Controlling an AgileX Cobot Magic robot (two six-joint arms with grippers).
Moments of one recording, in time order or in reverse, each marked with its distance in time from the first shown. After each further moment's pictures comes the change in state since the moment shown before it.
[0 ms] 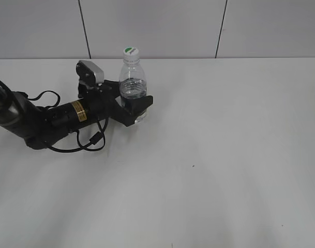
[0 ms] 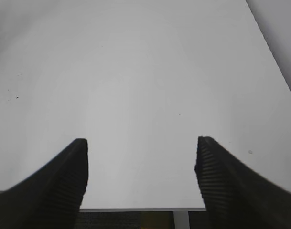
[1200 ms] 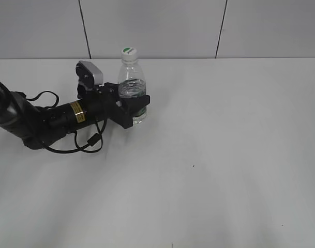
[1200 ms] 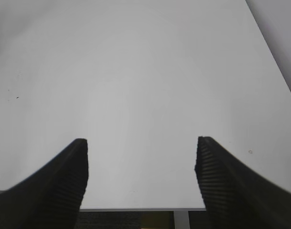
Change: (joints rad) left arm 0.008 0.002 0.001 0.036 -0.020 0.001; right arm 0.000 0.000 0.000 0.000 0.000 0.000
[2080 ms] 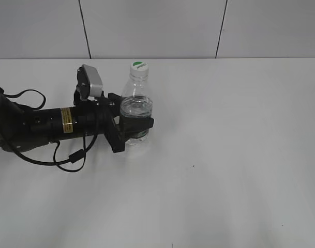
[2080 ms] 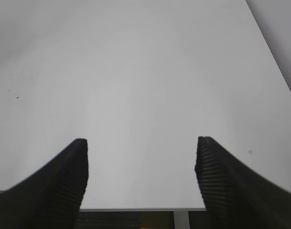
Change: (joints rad) left arm -0.008 -0.182 0.205 0.244 0.020 -0.002; right arm 0.000 0.000 0.000 0.000 0.000 0.000
